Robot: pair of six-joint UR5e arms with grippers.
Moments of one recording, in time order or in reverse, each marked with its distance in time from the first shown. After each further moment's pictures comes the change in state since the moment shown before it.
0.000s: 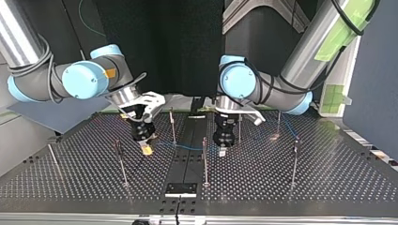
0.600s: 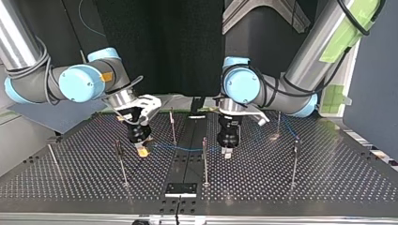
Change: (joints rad) left arm 0.014 0.006 0.012 -0.074 -0.006 -0.001; right arm -0.019 0.006 -0.007 0.000 -0.005 -0.014
